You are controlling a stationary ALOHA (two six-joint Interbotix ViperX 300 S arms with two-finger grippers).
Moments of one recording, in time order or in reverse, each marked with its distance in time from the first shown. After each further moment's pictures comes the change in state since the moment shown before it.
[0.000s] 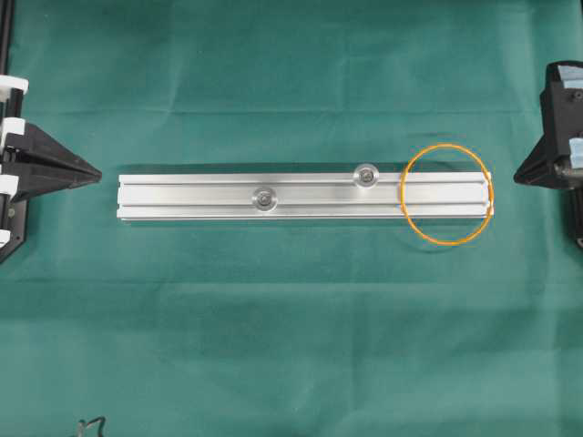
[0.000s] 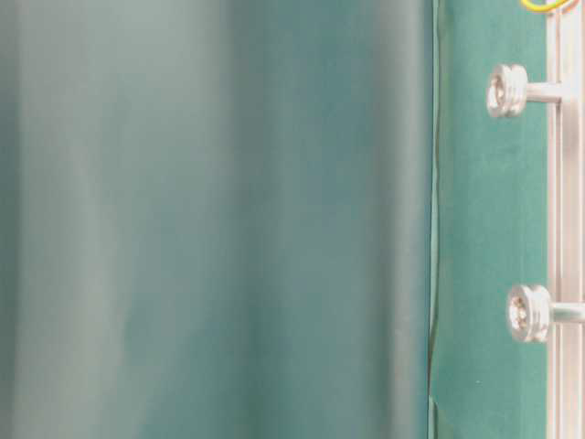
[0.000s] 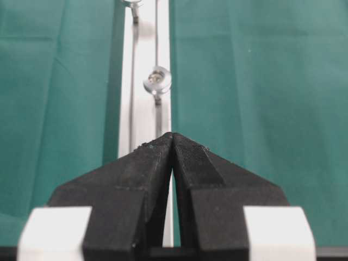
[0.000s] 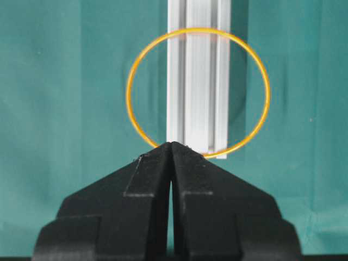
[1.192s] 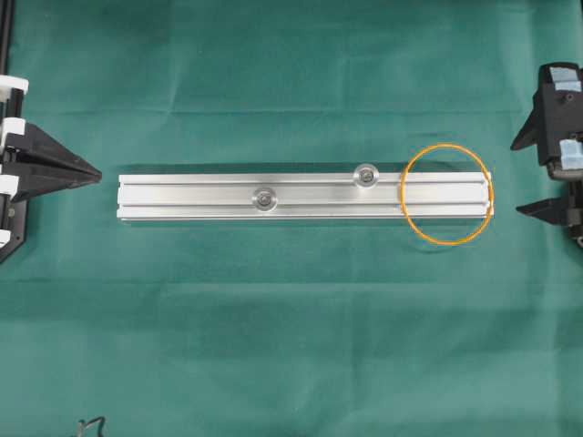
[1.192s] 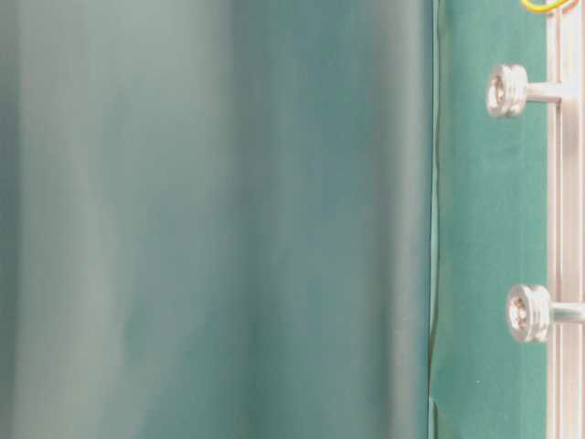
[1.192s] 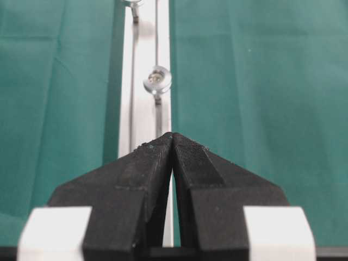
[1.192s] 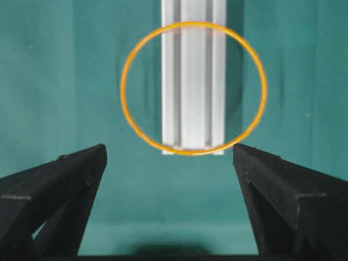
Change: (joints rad) left arm 0.000 0.002 0.000 0.002 0.000 0.000; right arm 0.002 0.015 0.000 -0.003 0.000 0.005
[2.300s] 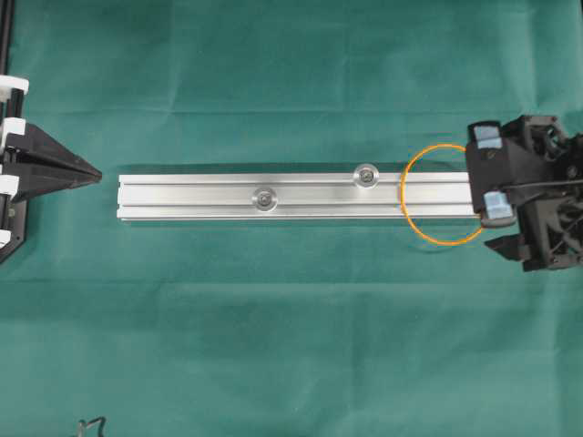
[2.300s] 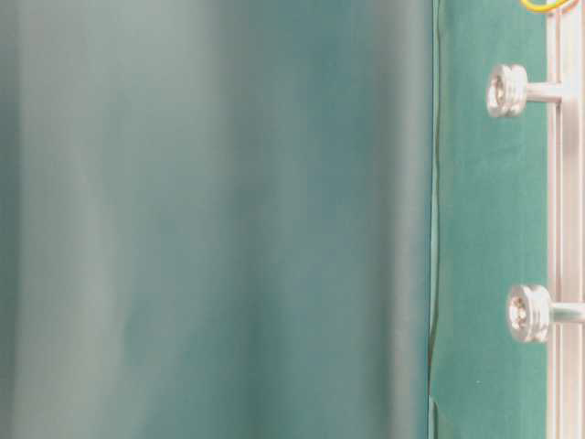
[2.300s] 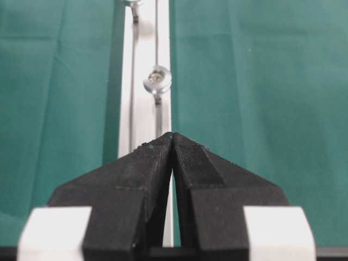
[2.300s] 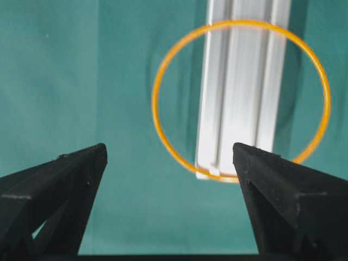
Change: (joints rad) left arm 0.000 0.000 0.002 0.000 0.000 0.000; right arm 0.092 0.199 0.052 0.035 -0.181 0.005
